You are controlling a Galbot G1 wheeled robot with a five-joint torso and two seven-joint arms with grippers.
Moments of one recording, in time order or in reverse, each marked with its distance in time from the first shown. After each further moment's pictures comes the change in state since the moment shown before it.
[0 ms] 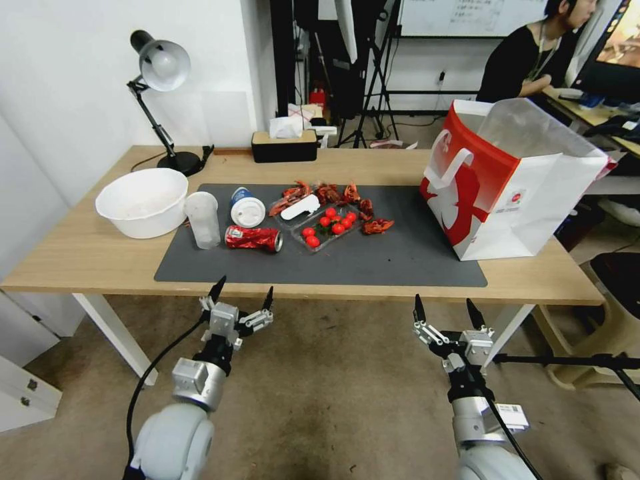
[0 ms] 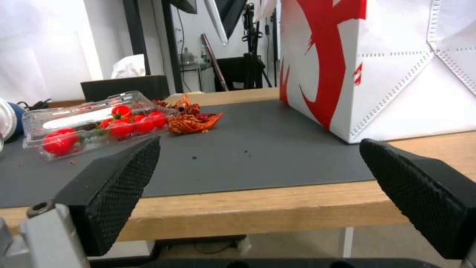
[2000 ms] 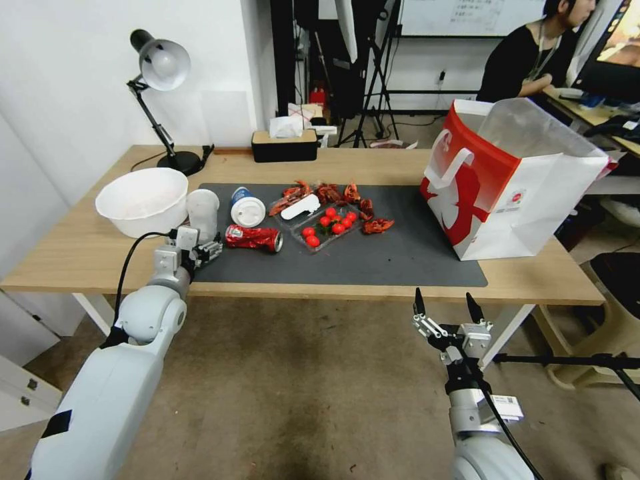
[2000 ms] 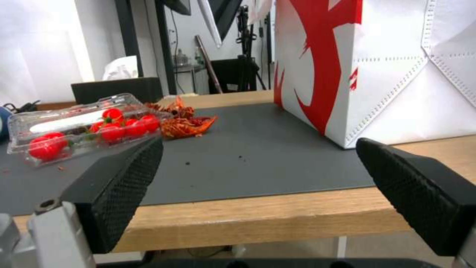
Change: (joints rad) left arm -0.486 0.217 0.058 0.280 -0.209 0.492 -0.242; right arm 0.020 0.025 0.001 -0.005 -0.024 -0.016 0.014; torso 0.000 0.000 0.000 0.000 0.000
